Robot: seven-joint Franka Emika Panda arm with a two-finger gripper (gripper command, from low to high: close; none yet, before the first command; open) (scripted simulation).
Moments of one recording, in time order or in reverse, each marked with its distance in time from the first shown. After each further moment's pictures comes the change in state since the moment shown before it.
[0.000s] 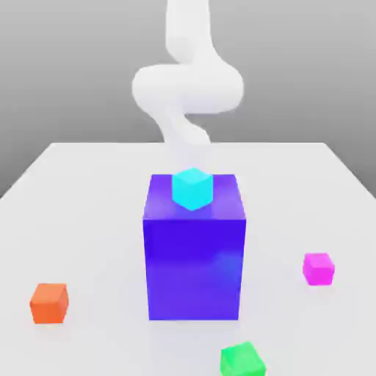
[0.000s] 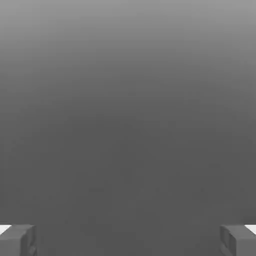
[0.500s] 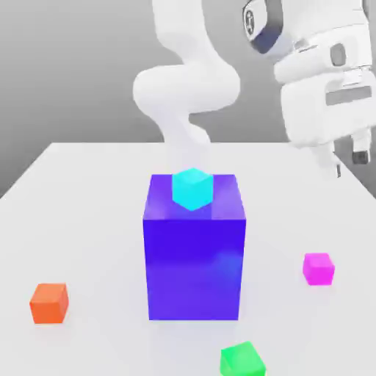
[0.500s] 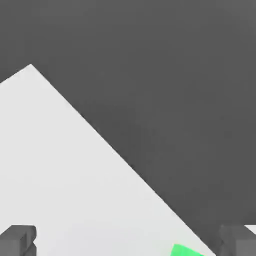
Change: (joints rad) arm 0.387 0.459 0.059 -0.261 0.103 0.290 -0.501
